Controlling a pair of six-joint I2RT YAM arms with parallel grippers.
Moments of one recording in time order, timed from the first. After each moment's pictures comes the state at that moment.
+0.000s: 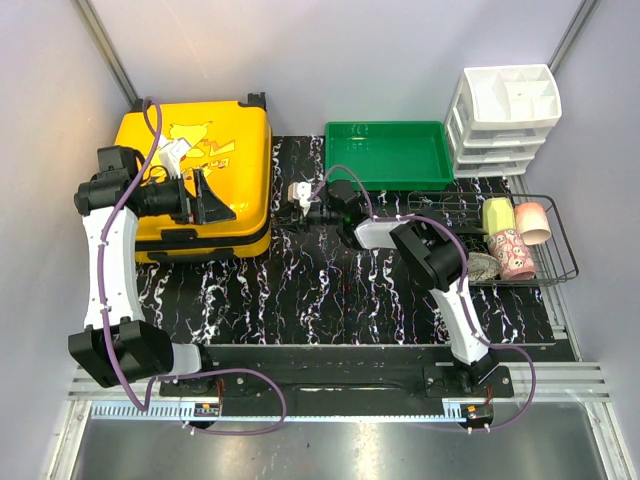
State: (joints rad) left arm 0.25 1.34 1.51 -1.20 1.00 0.21; right arm 0.66 2.28 1.40 0.85 -0.88 -0.24
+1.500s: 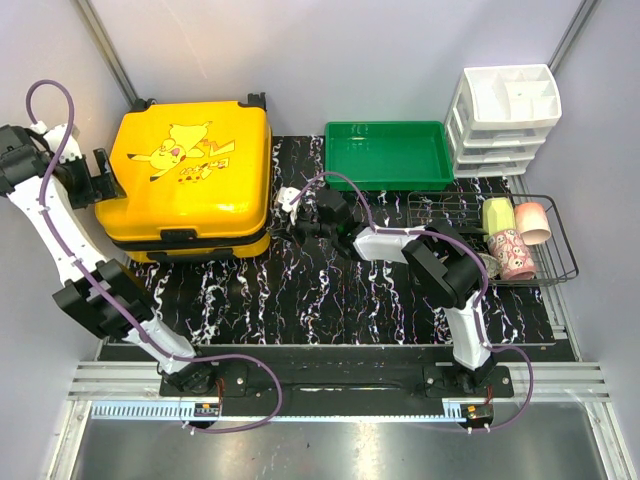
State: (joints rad) left arm 0.68 1.69 1.97 -1.24 0.43 0.31; right arm 0.77 2.08 1.28 0.59 -0.56 -0.18
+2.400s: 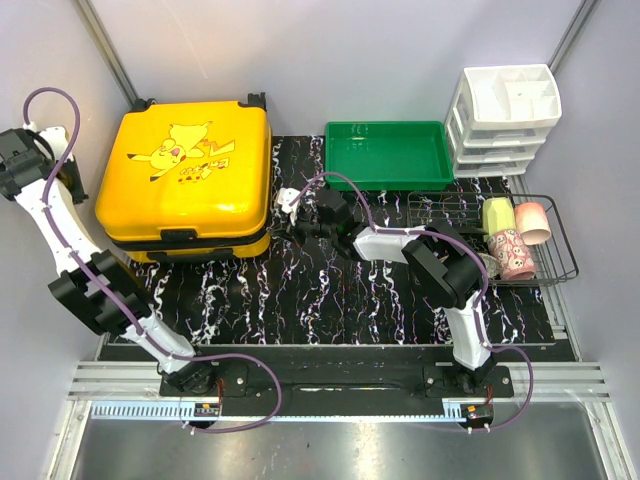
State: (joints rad) left arm 0.69 1.72 1.85 -0.92 0.17 0.35; right arm 0.77 2.08 1.28 0.58 -0.56 -0.21
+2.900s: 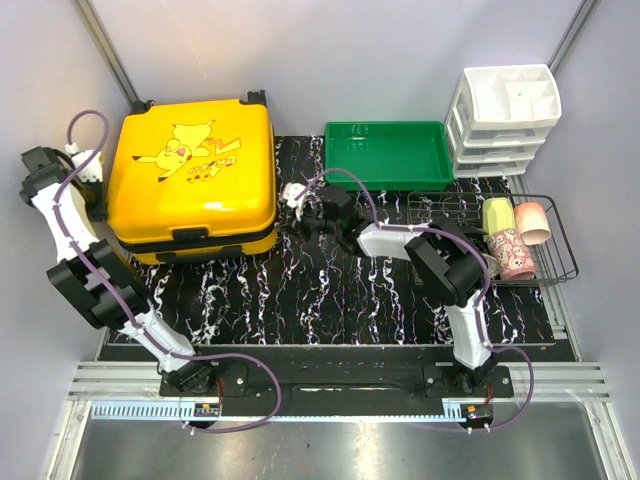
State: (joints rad) left arm 0.67 1.80 1.75 -0.97 0.25 0.51; right arm 0.75 2.08 1.28 0.57 -0.56 -0.21
